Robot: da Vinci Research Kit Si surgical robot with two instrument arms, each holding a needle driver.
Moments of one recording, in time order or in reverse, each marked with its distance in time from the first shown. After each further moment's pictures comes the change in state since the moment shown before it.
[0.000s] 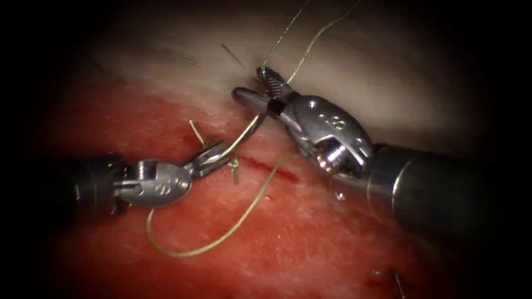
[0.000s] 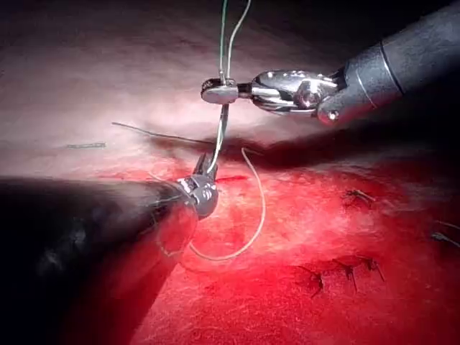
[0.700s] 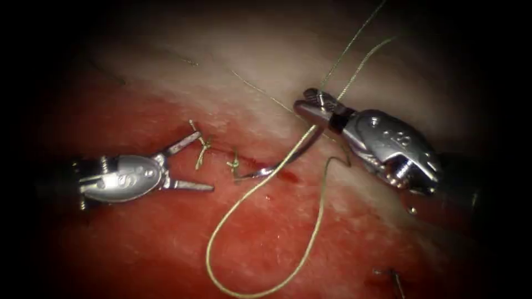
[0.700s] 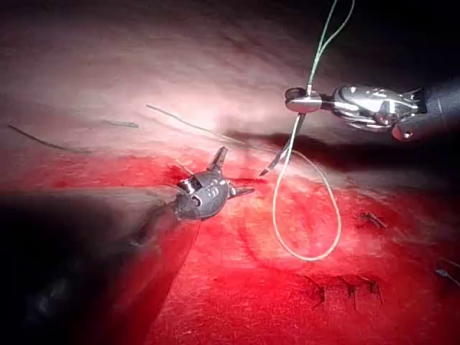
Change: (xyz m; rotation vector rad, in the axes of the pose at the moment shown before) right arm 0.002 0.004 -0.006 0.099 0.015 -0.308; left arm 0.000 -0.003 -0.002 -0.293 0.123 -0.417
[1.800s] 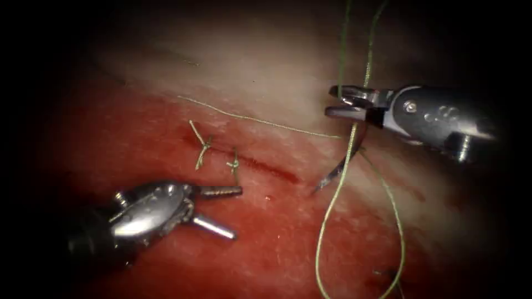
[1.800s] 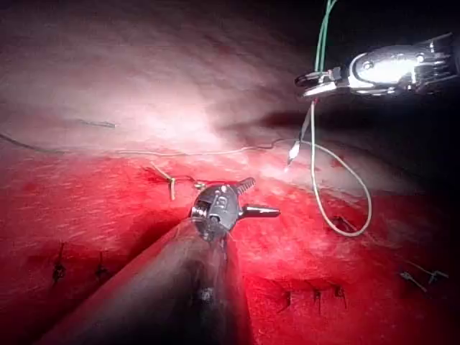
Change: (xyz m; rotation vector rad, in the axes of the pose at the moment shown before) right arm 0.007 0.000 -0.003 0.318 -0.181 -0.527; left arm 0.004 0.006 0.002 -0.545 0.173 -0.595
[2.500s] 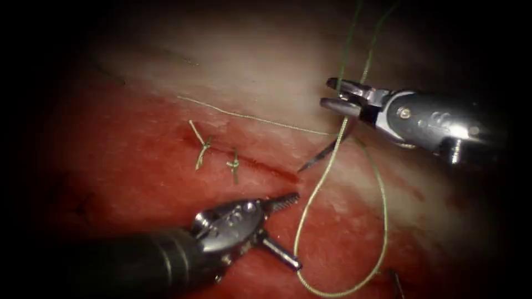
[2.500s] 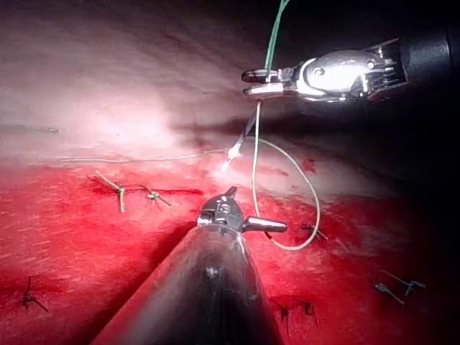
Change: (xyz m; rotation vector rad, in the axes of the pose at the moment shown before) right arm 0.000 -0.001 0.001 -0.177 0.153 -0.041; left arm -0.003 -0.001 0.008 0.020 0.007 -0.161
